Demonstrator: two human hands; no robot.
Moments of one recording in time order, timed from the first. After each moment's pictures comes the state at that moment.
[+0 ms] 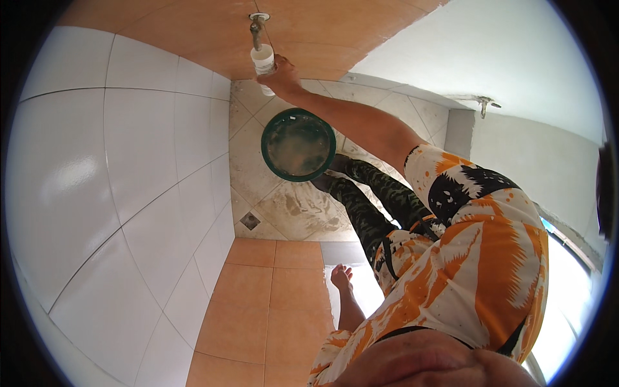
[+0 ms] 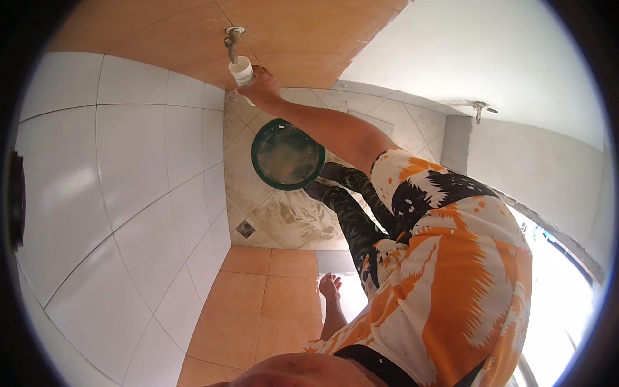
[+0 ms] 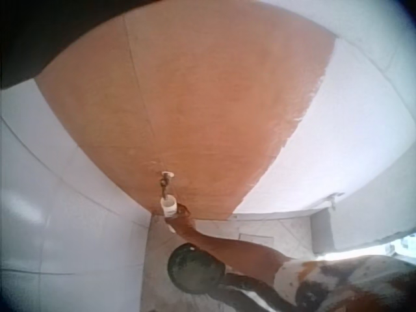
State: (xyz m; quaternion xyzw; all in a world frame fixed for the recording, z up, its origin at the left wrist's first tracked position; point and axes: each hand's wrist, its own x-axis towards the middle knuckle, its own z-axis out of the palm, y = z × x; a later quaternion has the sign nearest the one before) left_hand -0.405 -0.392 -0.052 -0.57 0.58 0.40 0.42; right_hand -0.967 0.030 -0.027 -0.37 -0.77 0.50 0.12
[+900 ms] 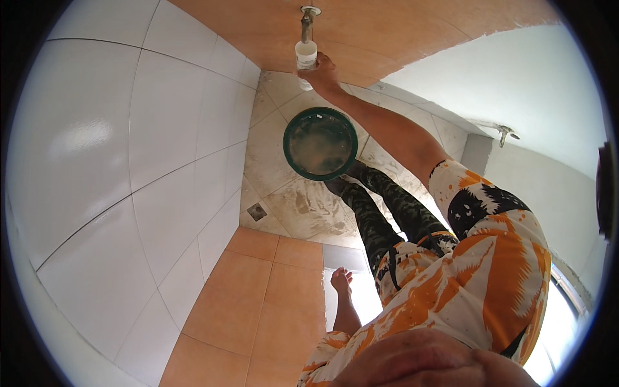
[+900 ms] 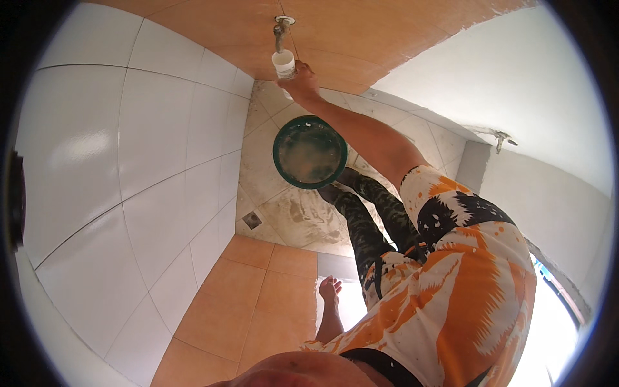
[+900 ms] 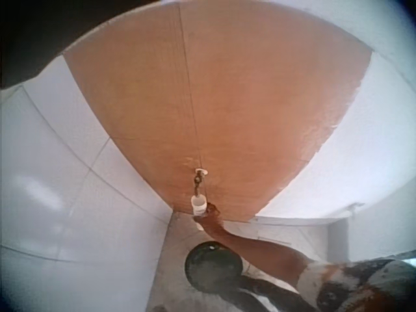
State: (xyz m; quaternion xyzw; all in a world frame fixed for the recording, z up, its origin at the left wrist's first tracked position) left_hand -0.404 -0.386 -0.049 -0.57 0.58 0.42 0.41; right_hand -0.965 0.043 -0.045 -0.35 -0.79 0.49 0.11
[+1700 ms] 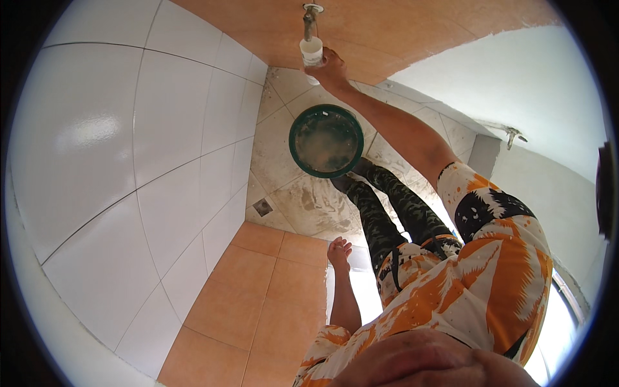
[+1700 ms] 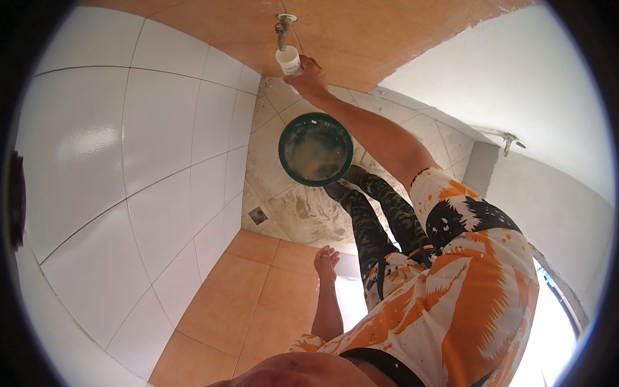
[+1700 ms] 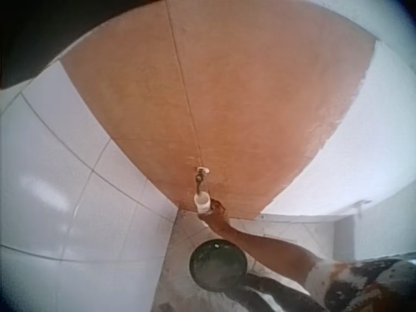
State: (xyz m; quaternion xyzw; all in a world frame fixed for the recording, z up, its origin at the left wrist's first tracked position) left_hand -0.513 -0.323 -0.051 -0.51 0.56 0.54 0.37; right_hand -0.955 0.046 -0.029 -0.32 -0.81 0.47 0.14
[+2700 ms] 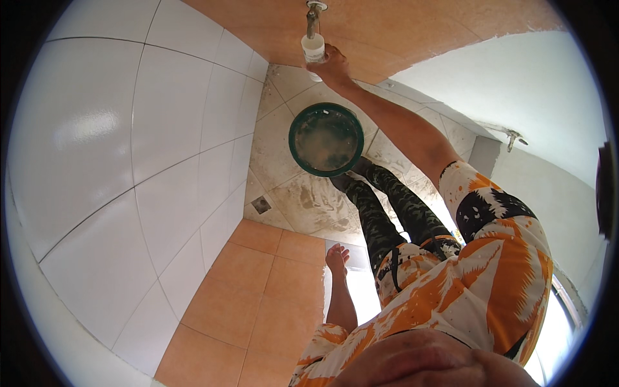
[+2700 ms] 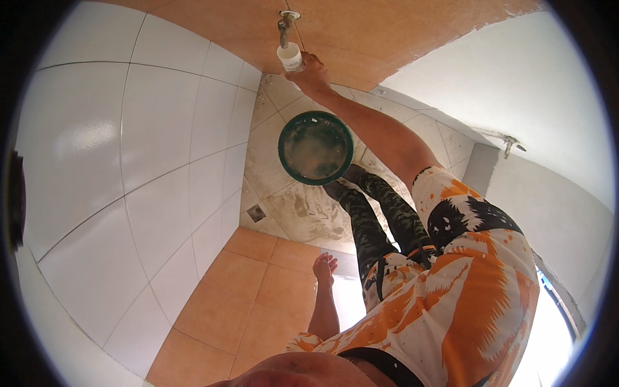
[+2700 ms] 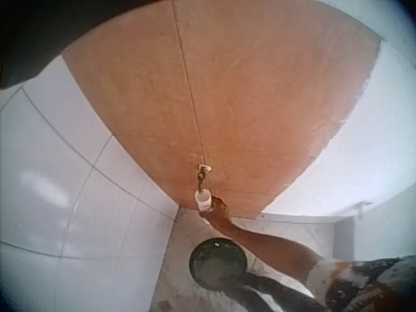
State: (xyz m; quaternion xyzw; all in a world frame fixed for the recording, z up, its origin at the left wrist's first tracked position) left_hand -0.477 -0.351 -0.058 -0.53 0.57 0.50 0.39; right_hand -0.950 0.048 -0.035 -0.31 -0.82 0.47 0.10
